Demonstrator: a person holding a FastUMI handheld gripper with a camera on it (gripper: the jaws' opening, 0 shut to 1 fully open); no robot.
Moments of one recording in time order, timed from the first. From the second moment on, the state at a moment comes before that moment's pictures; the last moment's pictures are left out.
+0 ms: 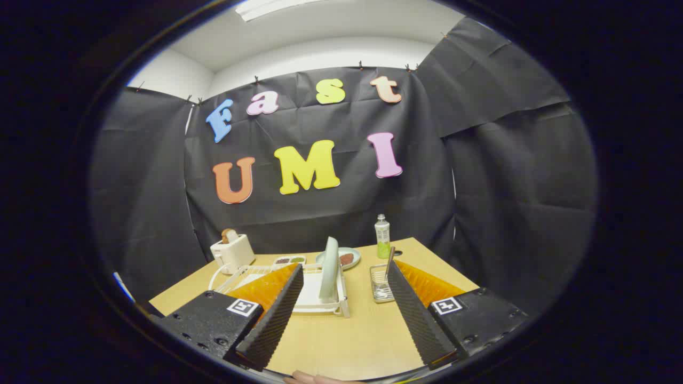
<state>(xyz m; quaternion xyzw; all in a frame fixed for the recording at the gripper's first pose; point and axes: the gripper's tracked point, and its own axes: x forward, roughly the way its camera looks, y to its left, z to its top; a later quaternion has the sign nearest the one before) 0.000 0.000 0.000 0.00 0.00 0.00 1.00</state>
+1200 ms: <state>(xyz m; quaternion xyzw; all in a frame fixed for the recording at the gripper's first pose) 0.056 0.019 0.024 -0.07 0.05 0.01 1.00</state>
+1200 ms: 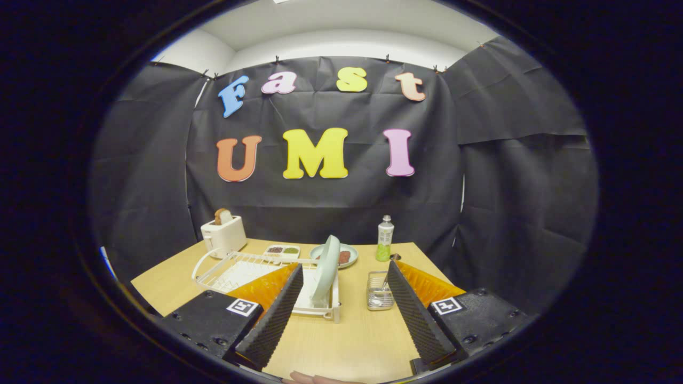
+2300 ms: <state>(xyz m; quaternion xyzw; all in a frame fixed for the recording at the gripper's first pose) 0.272 0.016 0.007 -0.17 0.38 -0.17 0.89</state>
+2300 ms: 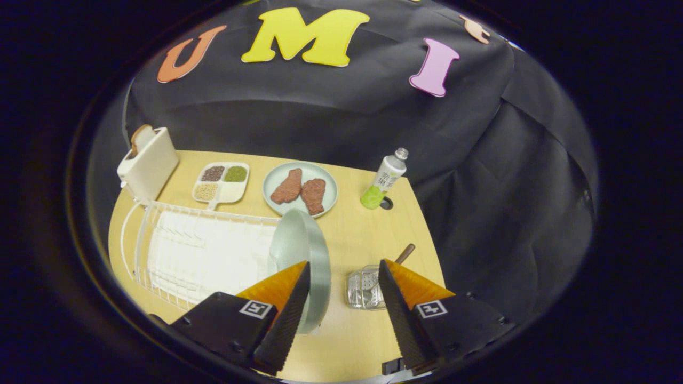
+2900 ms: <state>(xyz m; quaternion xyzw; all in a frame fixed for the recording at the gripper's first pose) 0.283 0.035 0.017 -0.22 0.36 -0.27 0.86</state>
